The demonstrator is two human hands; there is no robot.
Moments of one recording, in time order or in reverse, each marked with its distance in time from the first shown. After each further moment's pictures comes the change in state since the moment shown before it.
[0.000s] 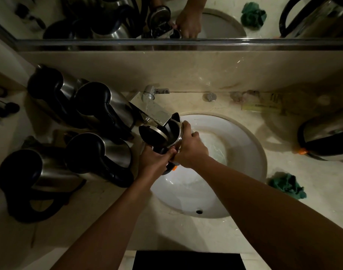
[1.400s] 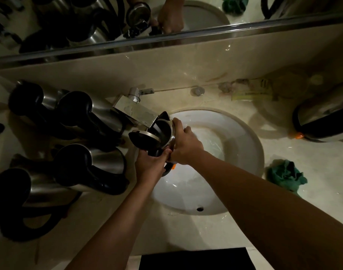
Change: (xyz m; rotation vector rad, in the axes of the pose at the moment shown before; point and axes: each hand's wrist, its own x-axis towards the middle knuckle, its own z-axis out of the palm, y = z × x) left_hand -0.002 -0.008 0.019 0.018 0.081 0.011; right_hand 0.007 0.012 -0.005 0.024 -0.024 -0.043
